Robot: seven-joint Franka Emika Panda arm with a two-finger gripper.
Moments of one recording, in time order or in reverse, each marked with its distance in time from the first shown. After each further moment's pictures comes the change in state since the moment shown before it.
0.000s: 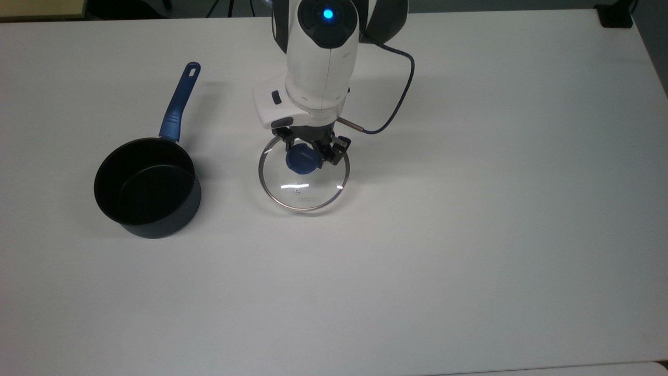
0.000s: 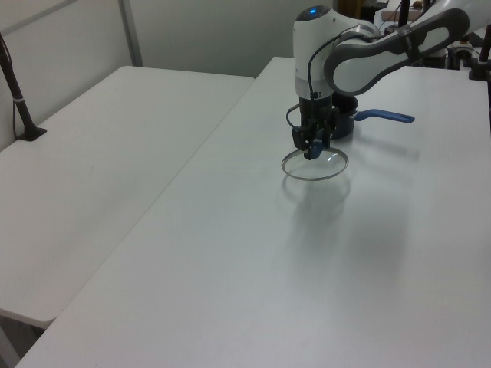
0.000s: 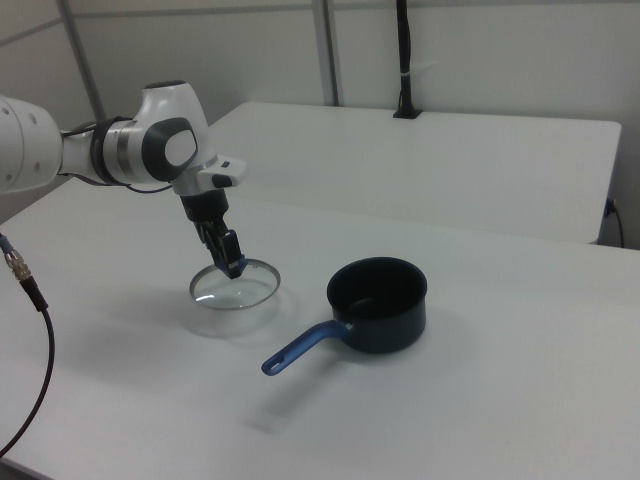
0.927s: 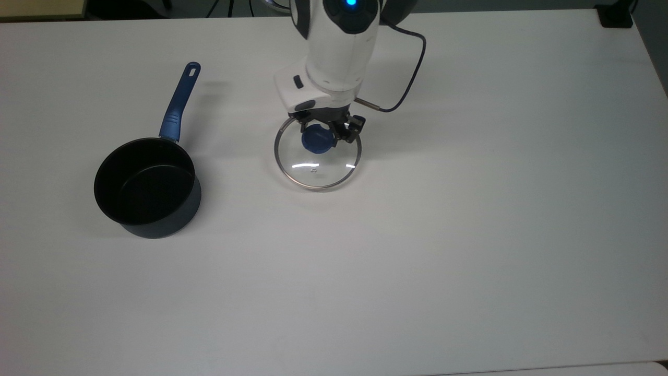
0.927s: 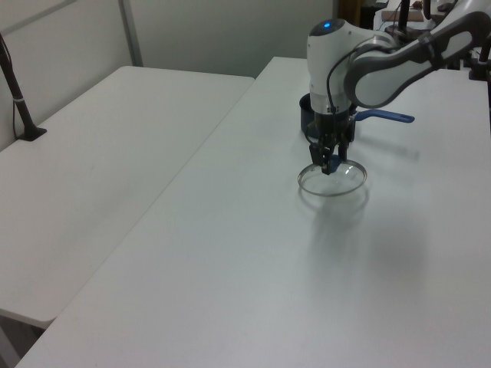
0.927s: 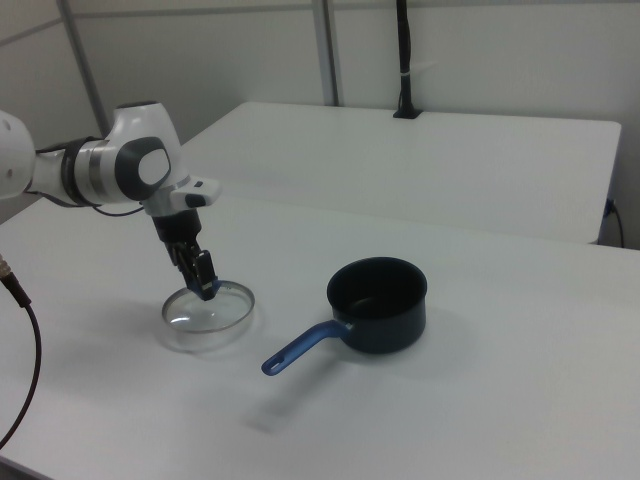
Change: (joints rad) arm 0.065 -0.097 0.001 -0.185 -0.022 0.041 0.000
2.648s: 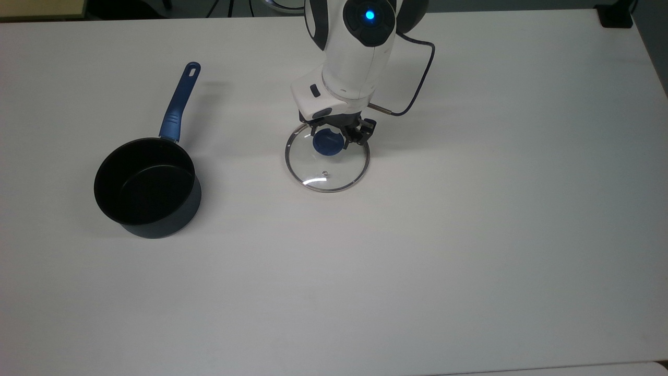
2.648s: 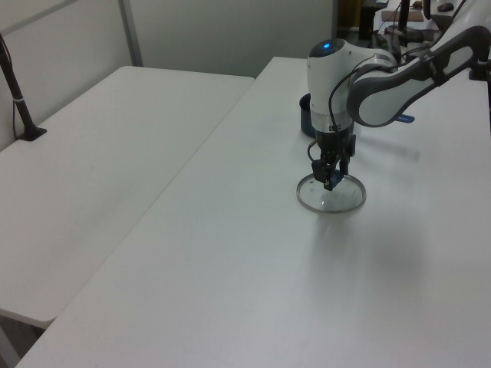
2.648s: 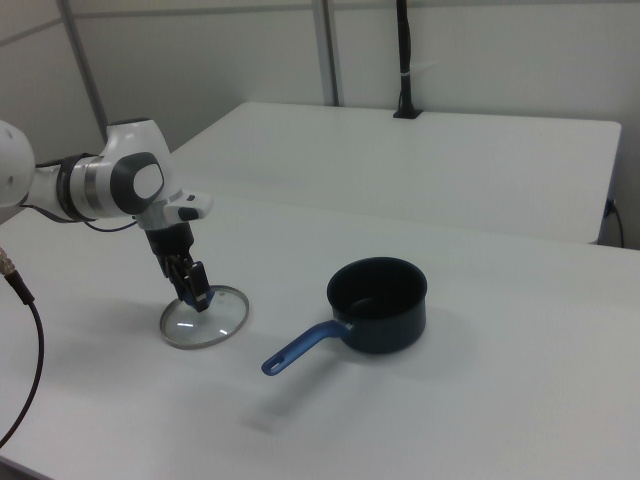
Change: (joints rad) arm 0.034 0.027 0.000 -0.032 -0.006 0.038 0.000
